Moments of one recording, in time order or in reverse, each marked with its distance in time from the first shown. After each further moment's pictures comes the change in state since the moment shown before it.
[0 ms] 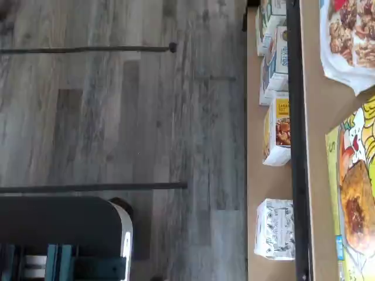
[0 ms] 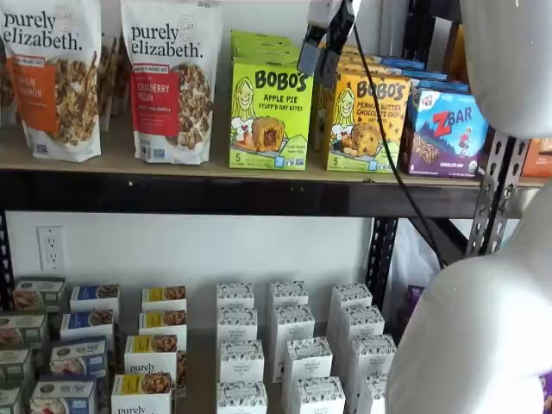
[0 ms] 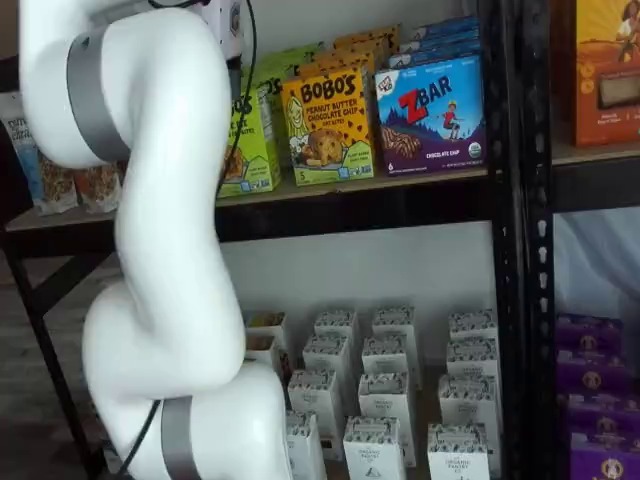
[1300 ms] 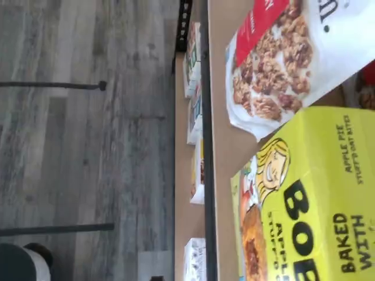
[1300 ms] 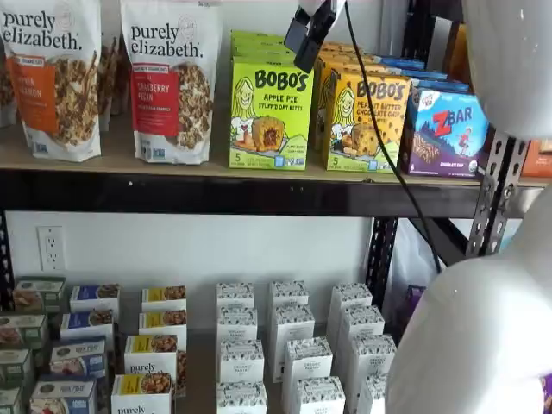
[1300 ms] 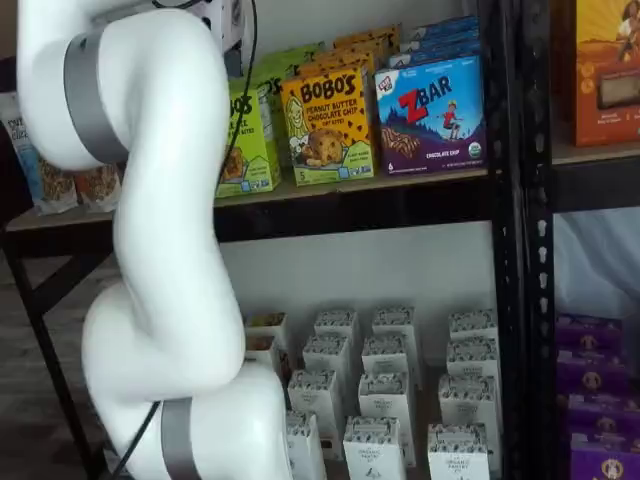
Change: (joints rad) arm -0.004 -0.013 0.045 0.054 -0.233 -0.004
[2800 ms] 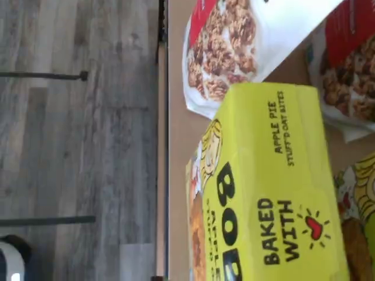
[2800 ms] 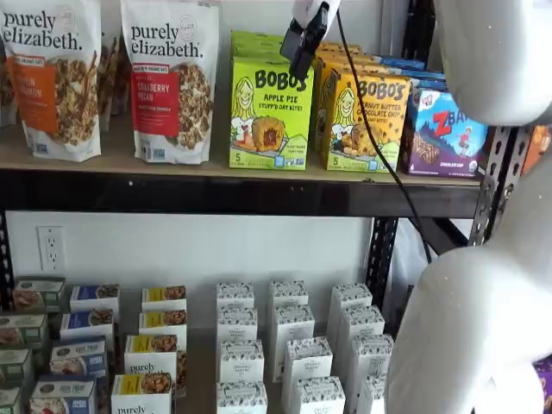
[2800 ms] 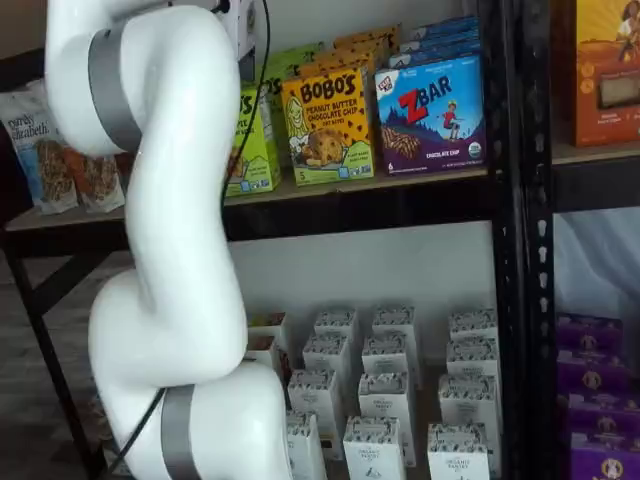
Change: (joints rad) arm -0.013 0.122 -0.077 -0.020 -0.031 -0.031
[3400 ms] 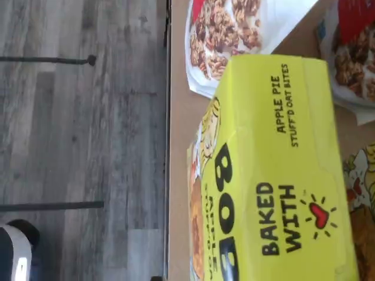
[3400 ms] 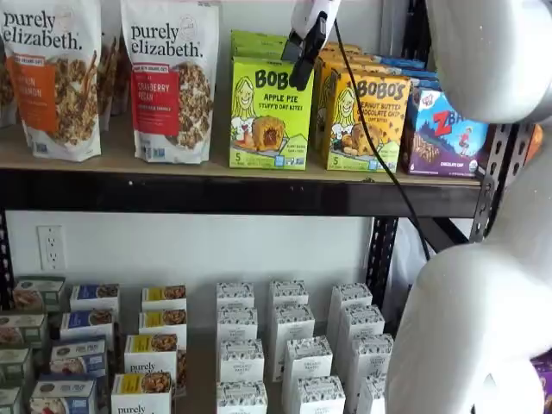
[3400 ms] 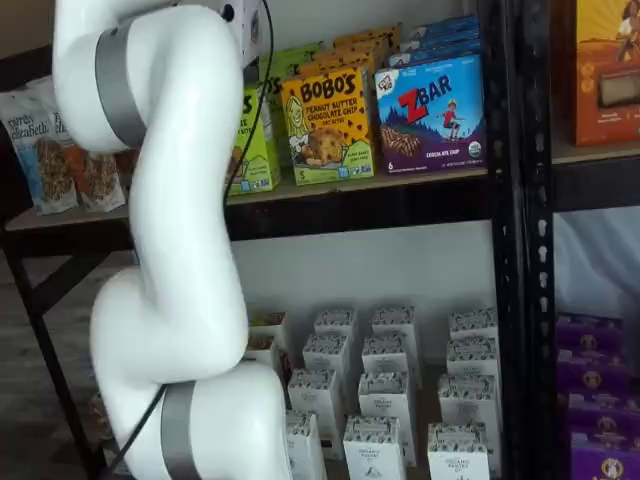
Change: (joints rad) arm 0.008 0.036 -0.013 -0.031 0.013 -0.004
